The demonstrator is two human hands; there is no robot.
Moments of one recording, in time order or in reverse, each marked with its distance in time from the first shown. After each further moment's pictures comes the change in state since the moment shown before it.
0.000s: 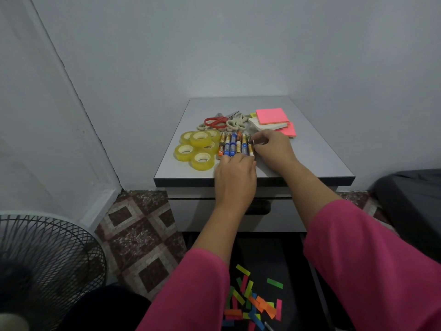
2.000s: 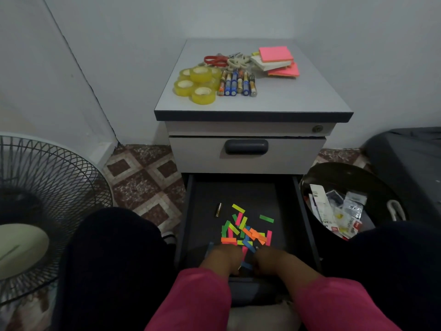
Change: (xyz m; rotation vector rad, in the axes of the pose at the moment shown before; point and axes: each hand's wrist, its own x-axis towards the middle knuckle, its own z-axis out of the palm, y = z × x) left_hand -0.258 -0.033 0.018 0.232 -1.715 -0.097; right_hand -0.286 0.125 0.080 -0.648 -1.105 0.226
